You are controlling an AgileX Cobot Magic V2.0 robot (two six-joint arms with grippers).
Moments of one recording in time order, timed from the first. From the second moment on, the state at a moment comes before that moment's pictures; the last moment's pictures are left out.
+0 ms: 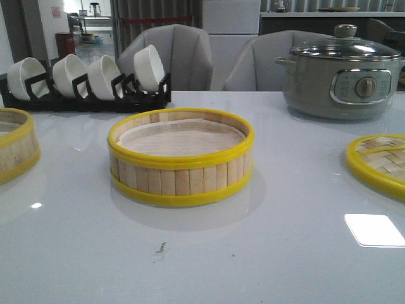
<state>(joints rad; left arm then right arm) -0.15 1.20 -1.48 0.06 0.90 0.01 -0.06 -0.01 0.03 0.09 0.14 0.03</state>
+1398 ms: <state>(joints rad) -0.15 1.20 -1.48 0.09 0.91 0.01 -0.05 0.68 -0.83 0.20 0.35 0.07</state>
